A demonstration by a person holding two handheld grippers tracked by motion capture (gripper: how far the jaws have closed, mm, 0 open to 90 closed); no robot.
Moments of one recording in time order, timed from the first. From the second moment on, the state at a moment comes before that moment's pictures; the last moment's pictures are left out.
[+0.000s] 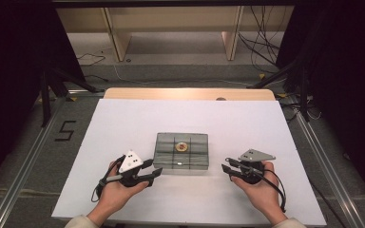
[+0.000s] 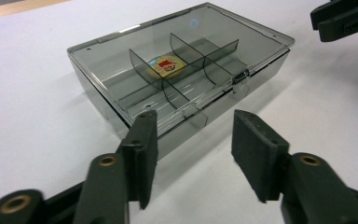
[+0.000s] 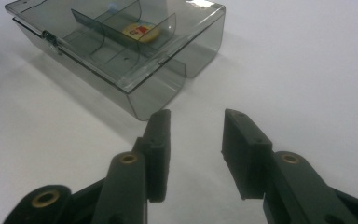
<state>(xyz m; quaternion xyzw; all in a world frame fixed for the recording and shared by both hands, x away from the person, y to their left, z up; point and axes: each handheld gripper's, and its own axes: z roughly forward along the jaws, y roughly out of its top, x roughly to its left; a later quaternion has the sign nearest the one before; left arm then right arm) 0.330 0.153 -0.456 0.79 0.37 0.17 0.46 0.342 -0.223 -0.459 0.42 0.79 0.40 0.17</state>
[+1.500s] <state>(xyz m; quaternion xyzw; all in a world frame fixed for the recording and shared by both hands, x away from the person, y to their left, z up) 0.330 0.203 -0.467 0.80 0.39 0.17 0.44 0.322 -0.278 -0.470 0.44 0.77 0.41 0.19</state>
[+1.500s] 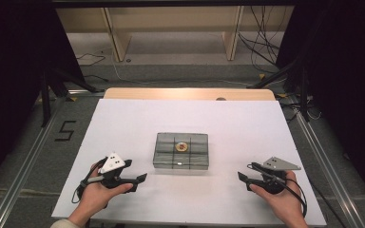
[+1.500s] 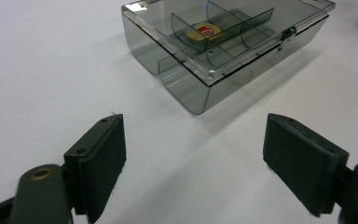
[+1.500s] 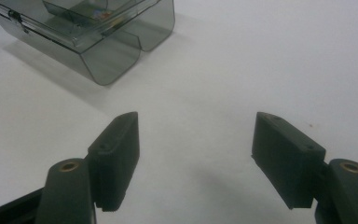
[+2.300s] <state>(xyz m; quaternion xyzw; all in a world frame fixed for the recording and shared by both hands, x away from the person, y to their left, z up) 0.337 0.212 -0.475 0.80 0.40 0.18 0.41 0.322 -0.290 -0.476 0.45 0.77 0.41 0.19</state>
